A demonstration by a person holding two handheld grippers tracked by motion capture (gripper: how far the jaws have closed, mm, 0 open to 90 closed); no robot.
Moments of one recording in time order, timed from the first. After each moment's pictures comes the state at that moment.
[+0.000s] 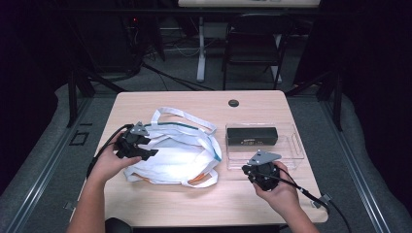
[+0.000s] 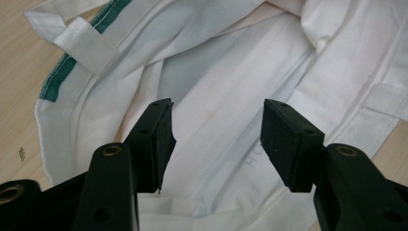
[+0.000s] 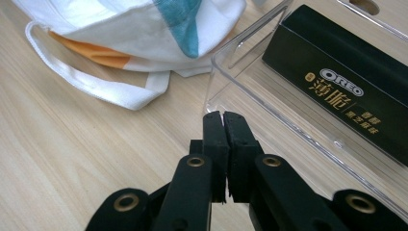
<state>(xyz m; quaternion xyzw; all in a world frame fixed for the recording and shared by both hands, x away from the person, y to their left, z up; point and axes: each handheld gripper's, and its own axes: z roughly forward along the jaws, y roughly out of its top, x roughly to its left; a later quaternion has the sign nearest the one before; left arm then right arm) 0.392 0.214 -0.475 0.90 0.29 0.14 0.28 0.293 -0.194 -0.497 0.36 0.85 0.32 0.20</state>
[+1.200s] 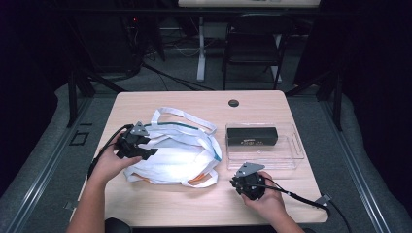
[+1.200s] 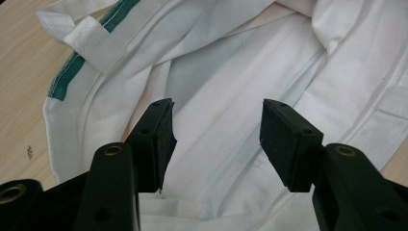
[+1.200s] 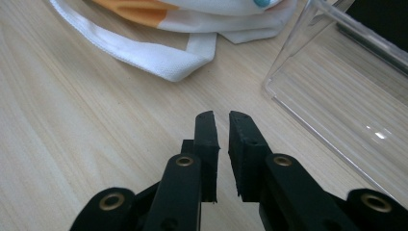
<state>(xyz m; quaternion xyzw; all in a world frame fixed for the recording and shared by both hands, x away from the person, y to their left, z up) 0.392 0.214 -0.479 0.90 0.30 0.15 0.28 0.291 -0.170 -0.547 0.35 0.87 0.32 0.16</state>
